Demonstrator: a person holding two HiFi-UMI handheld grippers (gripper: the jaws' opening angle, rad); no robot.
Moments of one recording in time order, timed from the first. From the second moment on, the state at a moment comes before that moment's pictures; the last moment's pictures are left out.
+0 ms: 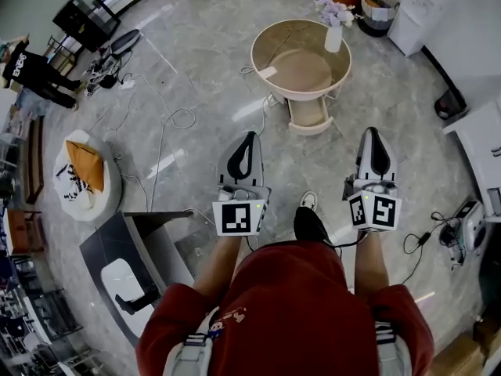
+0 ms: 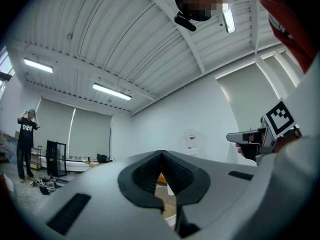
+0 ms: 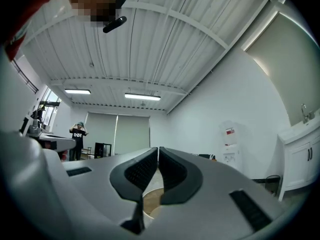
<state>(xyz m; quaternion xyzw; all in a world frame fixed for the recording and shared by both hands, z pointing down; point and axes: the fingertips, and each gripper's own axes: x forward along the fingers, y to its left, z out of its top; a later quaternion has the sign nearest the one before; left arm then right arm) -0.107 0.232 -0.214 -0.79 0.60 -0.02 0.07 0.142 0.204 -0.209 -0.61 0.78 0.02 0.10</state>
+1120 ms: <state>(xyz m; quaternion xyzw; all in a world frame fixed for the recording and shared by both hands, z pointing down) -0.067 0.032 -0.178 -0.81 0.58 -0.04 0.07 0.158 0.021 -0.152 -0.62 0.79 0.01 0.03</state>
